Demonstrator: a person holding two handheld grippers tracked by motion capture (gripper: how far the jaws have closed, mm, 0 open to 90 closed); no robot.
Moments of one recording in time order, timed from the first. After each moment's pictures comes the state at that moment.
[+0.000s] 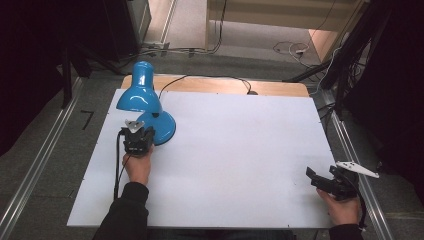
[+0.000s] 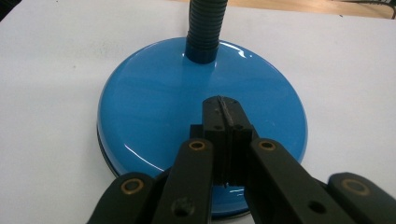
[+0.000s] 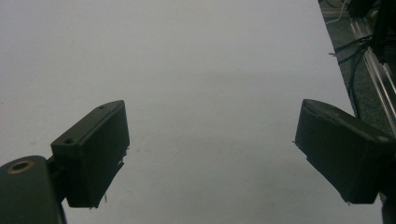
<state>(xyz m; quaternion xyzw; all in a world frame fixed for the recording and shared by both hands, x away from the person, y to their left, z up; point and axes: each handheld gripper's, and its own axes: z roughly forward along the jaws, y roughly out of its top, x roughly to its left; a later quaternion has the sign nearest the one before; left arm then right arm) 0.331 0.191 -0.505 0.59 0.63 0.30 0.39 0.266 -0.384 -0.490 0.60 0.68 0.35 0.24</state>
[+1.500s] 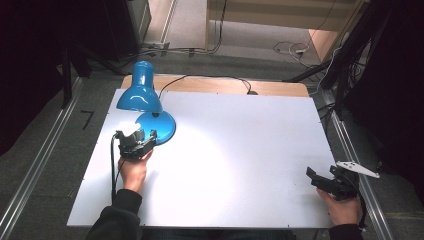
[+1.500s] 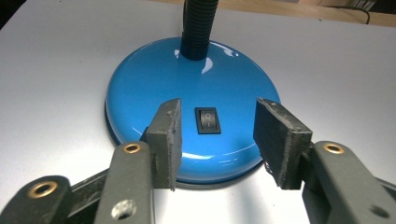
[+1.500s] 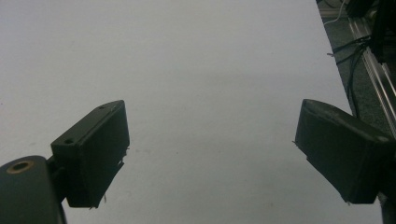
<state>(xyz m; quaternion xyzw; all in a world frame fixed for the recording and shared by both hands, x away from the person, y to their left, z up) 0.307 0.195 -0.491 0.60 0.63 0.28 0.40 0.265 -0.384 -0.489 0.60 0.68 0.35 0.24</state>
